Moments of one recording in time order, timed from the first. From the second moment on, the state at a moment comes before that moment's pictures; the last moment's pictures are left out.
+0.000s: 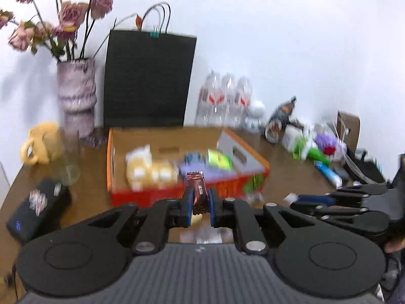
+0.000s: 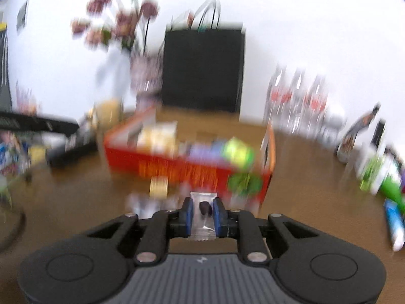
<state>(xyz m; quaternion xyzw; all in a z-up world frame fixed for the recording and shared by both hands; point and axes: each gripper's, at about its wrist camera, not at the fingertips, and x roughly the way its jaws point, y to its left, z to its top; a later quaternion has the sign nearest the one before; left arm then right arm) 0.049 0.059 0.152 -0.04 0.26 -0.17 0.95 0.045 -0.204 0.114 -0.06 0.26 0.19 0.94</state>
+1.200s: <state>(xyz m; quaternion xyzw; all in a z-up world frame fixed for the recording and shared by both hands) 0.227 0.036 0.123 -0.02 0.49 -0.02 0.87 0.253 -0.182 0.127 -0.02 0.55 0.13 0.83</state>
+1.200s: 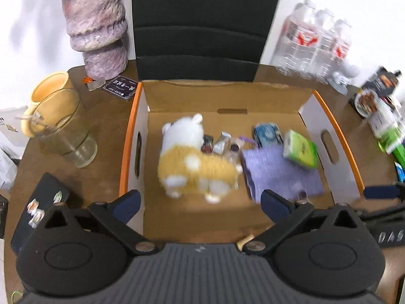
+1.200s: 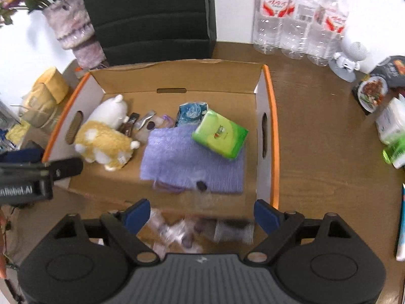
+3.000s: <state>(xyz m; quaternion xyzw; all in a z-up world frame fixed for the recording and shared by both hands) -0.033 0.021 0.002 0.01 0.34 -0.01 0.94 -0.005 -0.178 0.004 -0.03 0.34 0.11 0.93</state>
